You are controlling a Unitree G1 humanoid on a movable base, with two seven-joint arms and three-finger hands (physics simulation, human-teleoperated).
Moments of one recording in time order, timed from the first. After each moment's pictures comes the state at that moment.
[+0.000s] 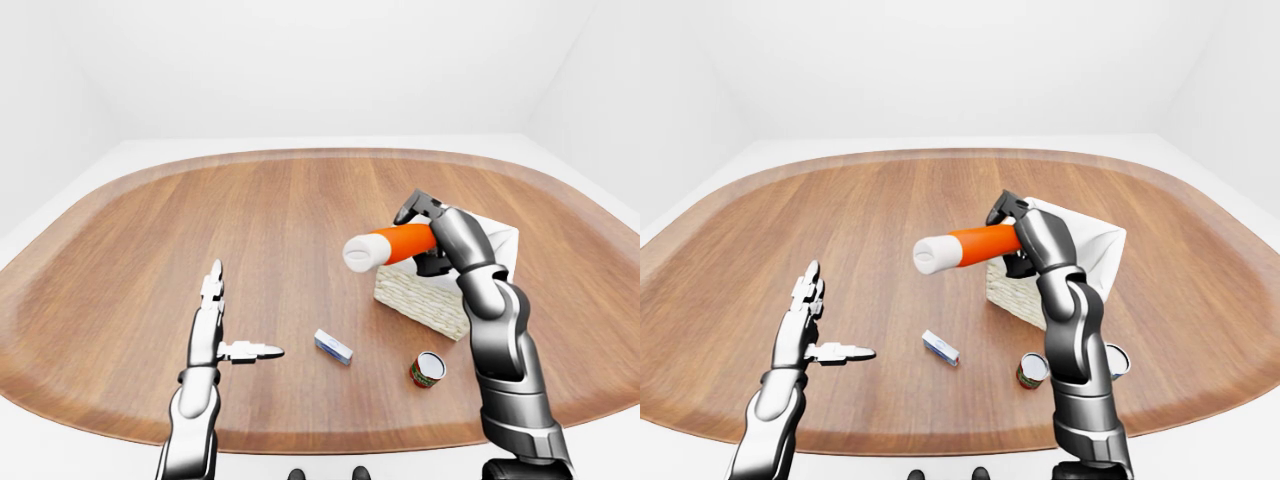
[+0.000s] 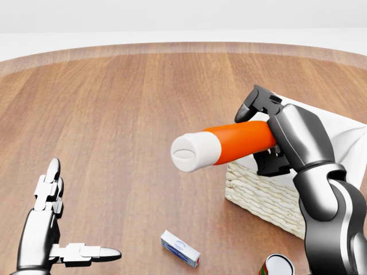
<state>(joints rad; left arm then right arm) 0.11 0.05 0.12 -0.05 0.16 -0.09 -0.06 -0.32 -0.18 -0.10 -0.22 -0.79 0.09 0.31</state>
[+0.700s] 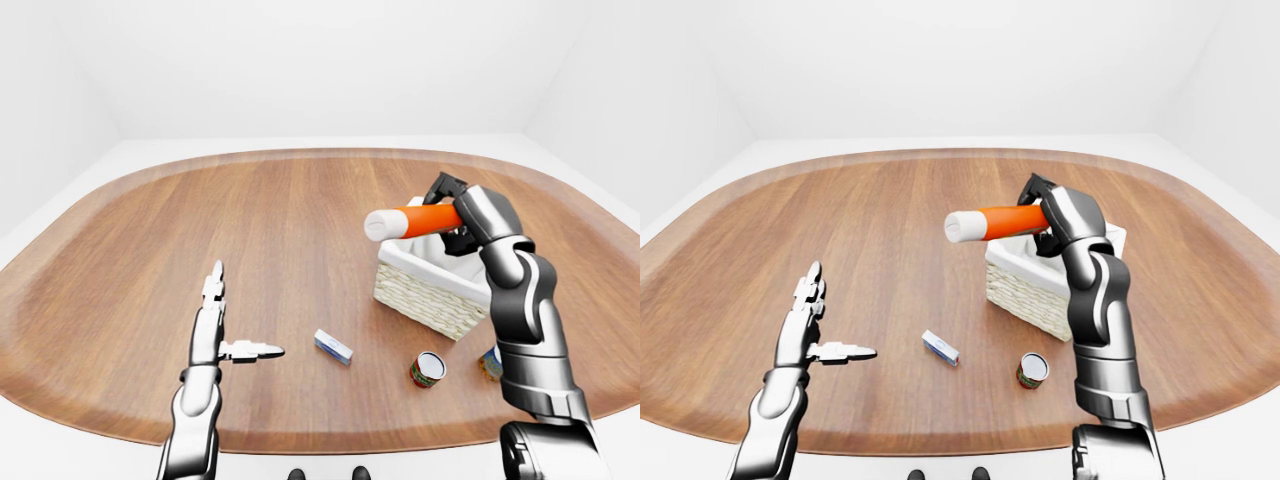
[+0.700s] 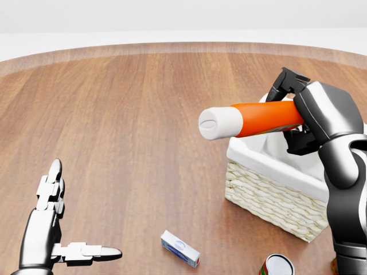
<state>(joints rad) 0.09 0.05 0.12 -0.02 0.16 -0.09 -0.05 -0.47 -0.32 -0.16 -0.03 -0.88 0.09 0.33</state>
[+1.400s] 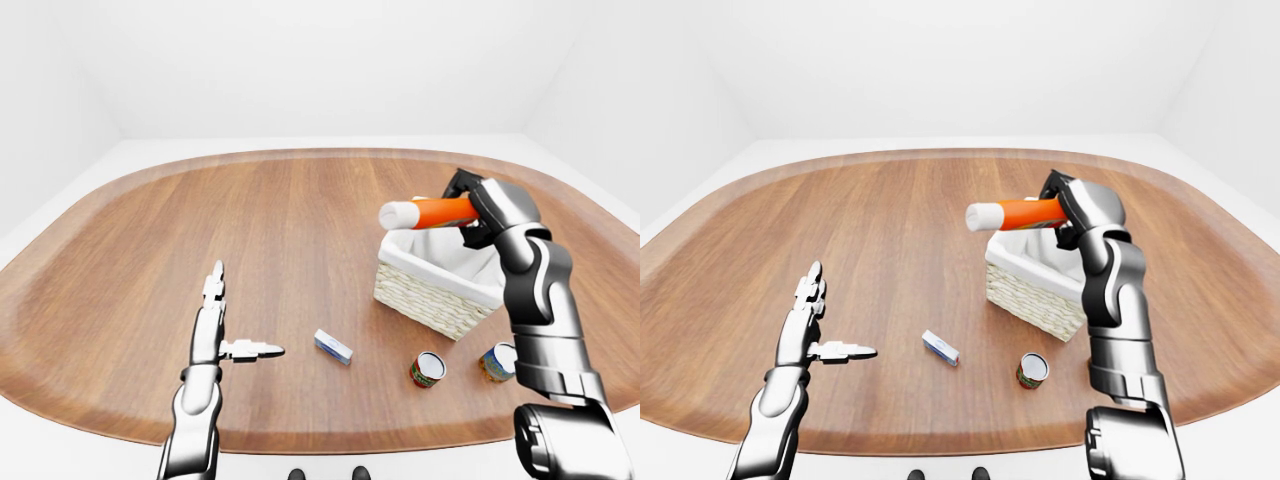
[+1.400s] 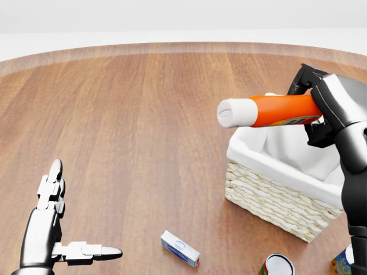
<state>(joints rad) 0.08 0.06 0.12 0.00 0.16 -0.09 -0.04 -0.55 -0.41 -0.18 0.13 -0.96 0.09 0.33</state>
